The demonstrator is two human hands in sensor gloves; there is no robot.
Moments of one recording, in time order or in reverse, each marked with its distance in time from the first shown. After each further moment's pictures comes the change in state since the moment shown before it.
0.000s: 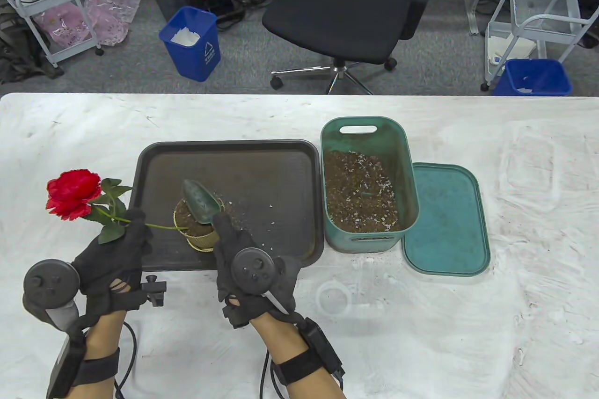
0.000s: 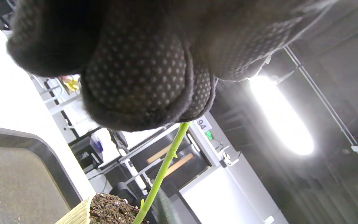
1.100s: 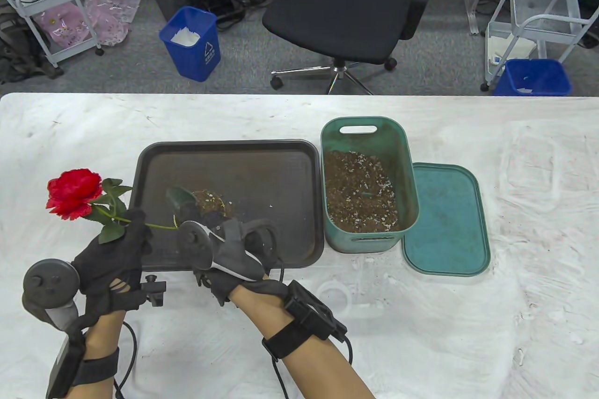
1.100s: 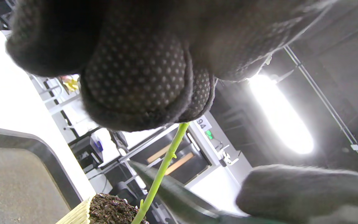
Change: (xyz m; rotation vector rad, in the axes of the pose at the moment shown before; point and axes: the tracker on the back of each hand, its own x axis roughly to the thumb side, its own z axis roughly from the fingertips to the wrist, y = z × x) left_hand 0.001 0.001 -0.001 -0.004 -0.002 -0.003; right_hand 0.076 -0.025 -0.048 0.214 -0.181 0.396
